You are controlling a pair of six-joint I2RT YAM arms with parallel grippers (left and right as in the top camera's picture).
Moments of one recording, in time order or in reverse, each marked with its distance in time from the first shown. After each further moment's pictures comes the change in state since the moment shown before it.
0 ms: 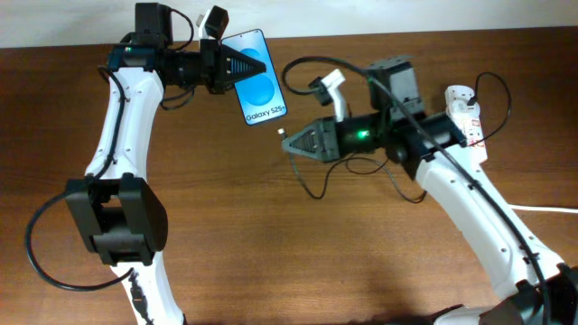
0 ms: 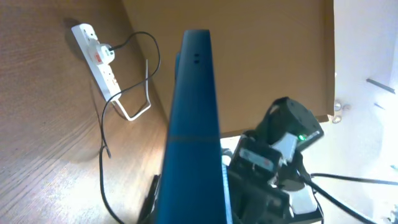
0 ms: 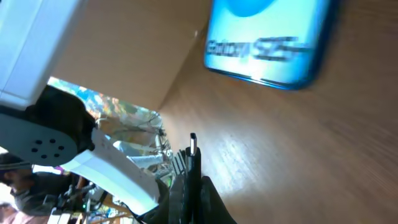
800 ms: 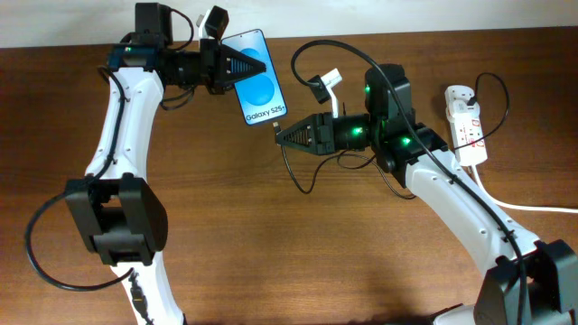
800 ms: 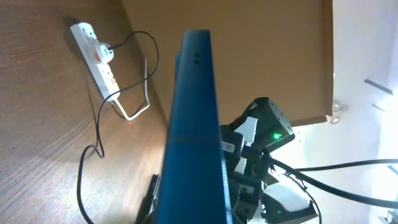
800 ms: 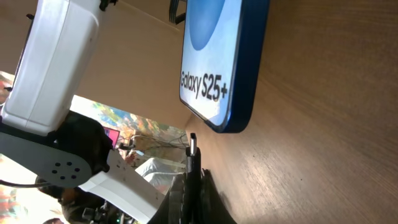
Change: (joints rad) left arm 0.000 0.000 0.000 0.000 0.003 -0.007; right arm -0.025 0.047 -0.176 0.477 -0.106 0.317
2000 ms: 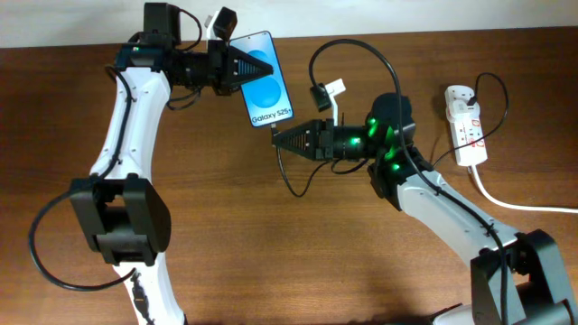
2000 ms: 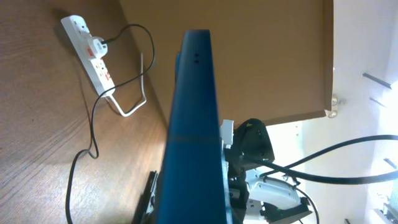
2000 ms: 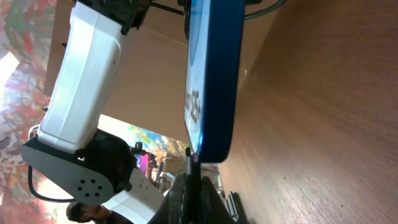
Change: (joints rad) left arm -0.031 0.000 0.000 0.000 0.003 0.000; right arm 0.015 0.006 -0.247 0.678 0.027 0.459
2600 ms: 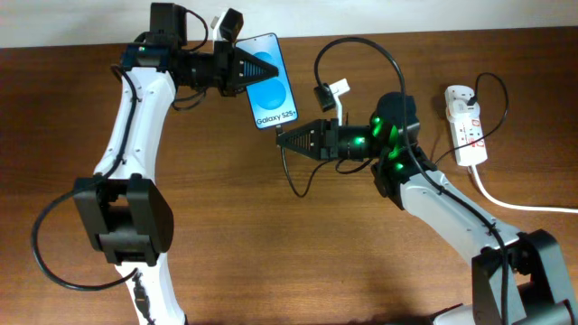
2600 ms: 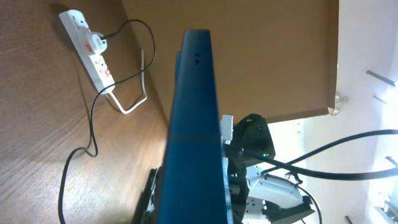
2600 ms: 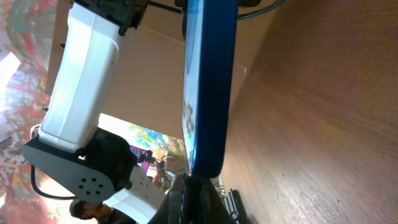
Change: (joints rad) left arm -0.022 0.000 0.000 -0.004 -0.011 0.001; right arm -0.023 0.000 -0.008 0.000 -0.027 0.002
